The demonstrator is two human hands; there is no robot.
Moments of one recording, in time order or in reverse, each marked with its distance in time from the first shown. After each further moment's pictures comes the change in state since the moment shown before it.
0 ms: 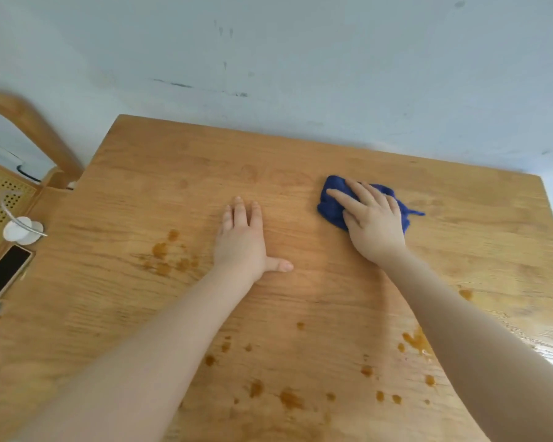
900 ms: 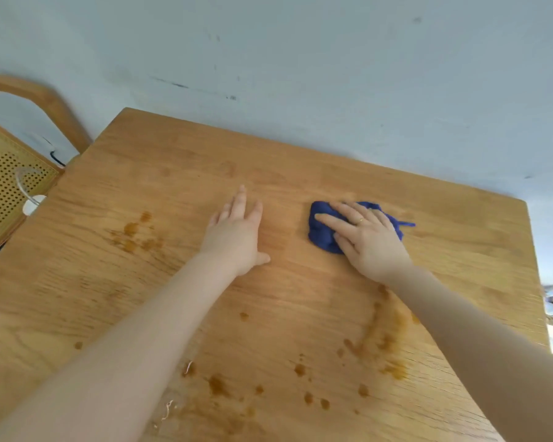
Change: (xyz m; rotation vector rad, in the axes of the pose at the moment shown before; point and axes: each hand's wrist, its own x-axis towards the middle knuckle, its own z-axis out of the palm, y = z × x) left_hand -0.025 0.055 -0.004 0.040 0.081 0.026; right_hand -0.017 0.066 -0.023 -0.010 -0.113 -0.340
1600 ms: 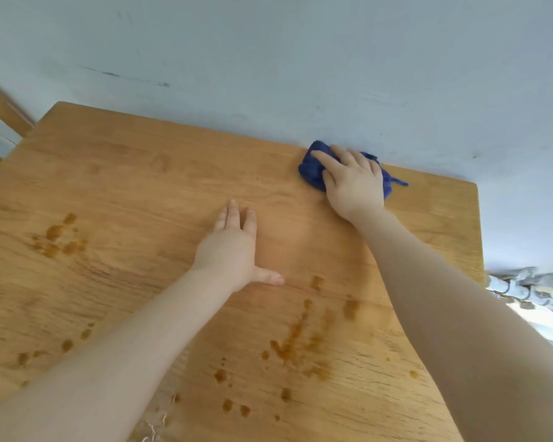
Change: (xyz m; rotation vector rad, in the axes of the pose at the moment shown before) left_hand 0.010 0.099 0.027 0.067 -0.122 -0.025; right_hand 0.038 0.083 -0.017 -0.031 0.165 0.266
